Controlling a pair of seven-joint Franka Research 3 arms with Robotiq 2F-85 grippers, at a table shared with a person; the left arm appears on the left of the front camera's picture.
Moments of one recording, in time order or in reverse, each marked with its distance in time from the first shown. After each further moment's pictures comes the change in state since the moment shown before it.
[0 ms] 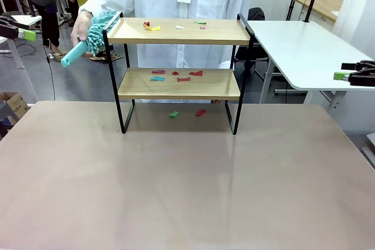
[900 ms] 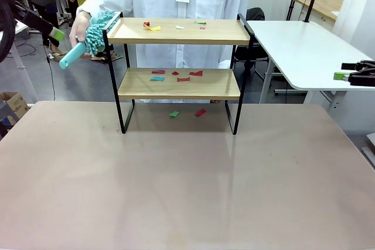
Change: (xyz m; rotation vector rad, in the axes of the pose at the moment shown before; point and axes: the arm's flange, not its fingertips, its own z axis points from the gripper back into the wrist) left arm 0.084 -0.117 -0.038 0.272 0.300 0.016; right arm 0.000 0.000 0.000 -0.001 0.001 0.000
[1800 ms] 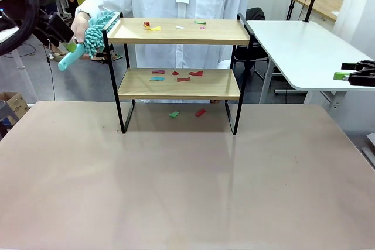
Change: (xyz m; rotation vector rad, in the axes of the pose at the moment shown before) left arm 0.027 -0.055 -0.018 0.120 0.342 0.259; right arm 0.000 0.000 0.000 0.000 0.000 0.000
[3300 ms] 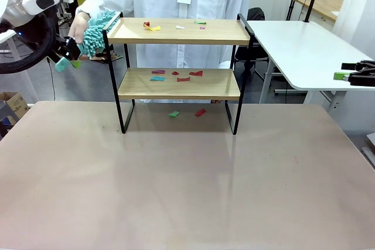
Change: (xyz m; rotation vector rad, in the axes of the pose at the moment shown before) left arm -0.004 0.015 -0.061 0.019 -0.019 0.110; right arm 0.000 0.000 0.000 0.000 0.000 0.000
